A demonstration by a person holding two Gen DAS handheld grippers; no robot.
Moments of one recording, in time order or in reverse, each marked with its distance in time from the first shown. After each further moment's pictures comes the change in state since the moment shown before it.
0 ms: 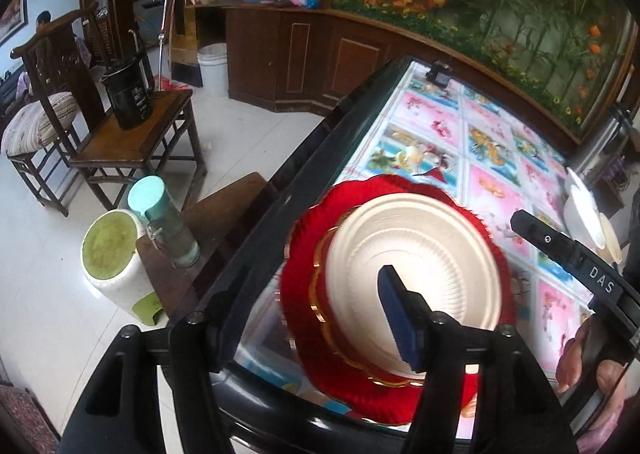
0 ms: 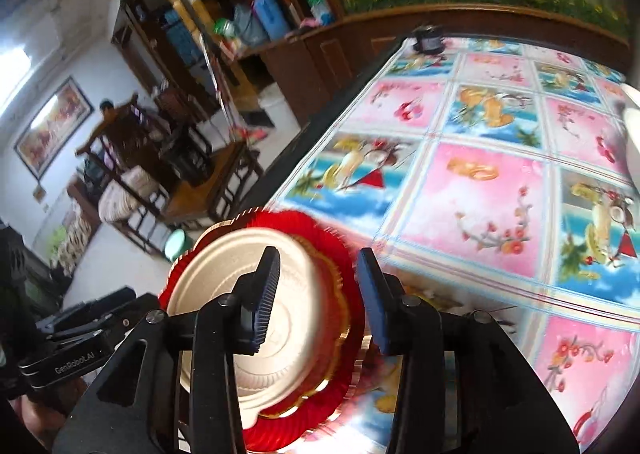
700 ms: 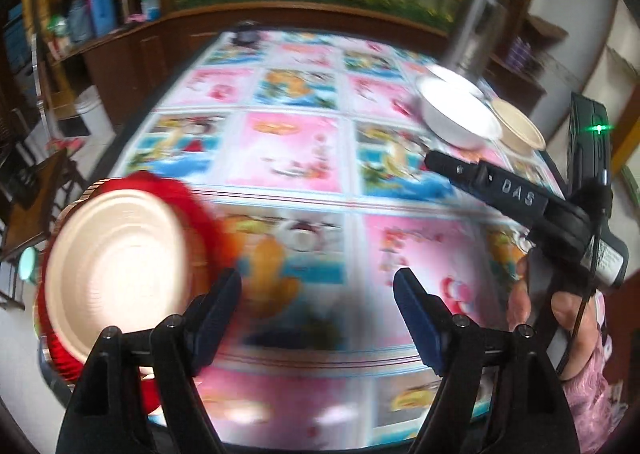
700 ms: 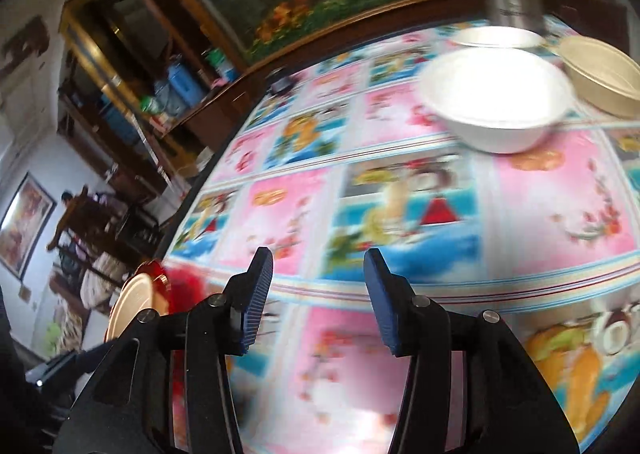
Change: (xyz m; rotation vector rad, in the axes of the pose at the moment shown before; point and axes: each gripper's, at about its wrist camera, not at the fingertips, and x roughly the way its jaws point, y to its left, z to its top) left arm 0.011 -0.207 -0.046 0.385 0.112 -0.240; right arm -0.102 -0.170 -0.030 0.292 -0.137 -0.150
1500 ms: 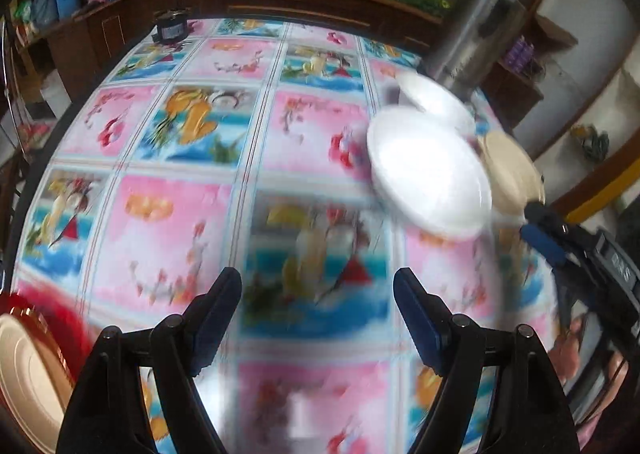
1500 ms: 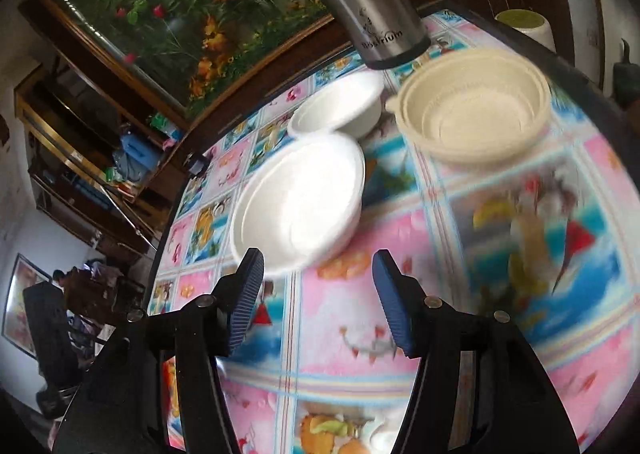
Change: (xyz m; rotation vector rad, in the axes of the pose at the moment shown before) left arm 0.086 -0.073 0.134 -0.081 0.103 -0.080; right arm -0.064 -0.137 0.113 0.217 0.000 -0.014
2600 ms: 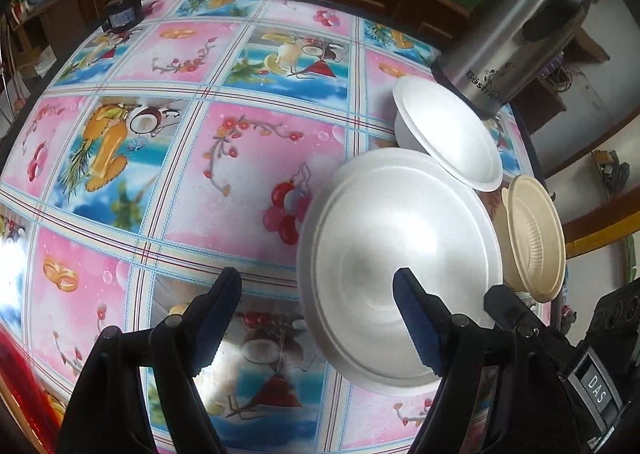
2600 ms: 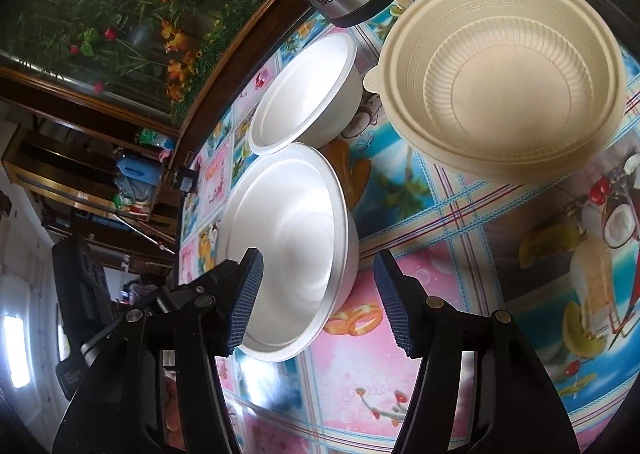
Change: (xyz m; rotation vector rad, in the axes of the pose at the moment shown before) left arm 0.083 -0.052 0.065 -0.061 0.096 0.025; right arm 0.062 -0.038 0.025 0.230 0.103 0.046
